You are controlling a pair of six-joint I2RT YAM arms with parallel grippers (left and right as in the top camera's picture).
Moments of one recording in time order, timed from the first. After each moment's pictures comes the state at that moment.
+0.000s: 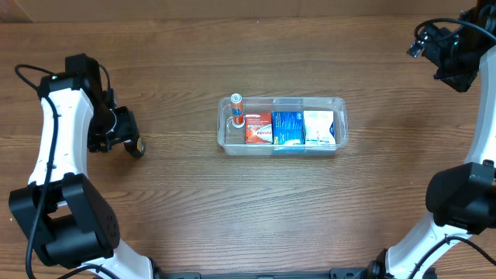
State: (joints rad) left arm 0.24 1.82 1.50 -1.22 0.01 -0.11; right arm -0.29 1.99 2.15 -1.35 -0.16 0.36
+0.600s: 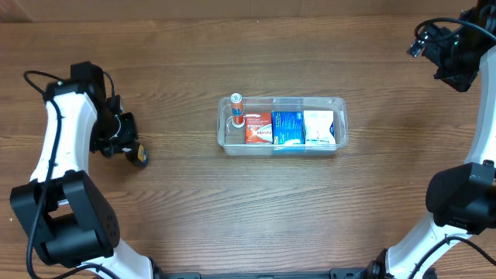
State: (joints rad) left arm 0.24 1.82 1.48 -1.27 0.06 -0.07; right arm -0.29 1.99 2.15 -1.34 -0.16 0.36
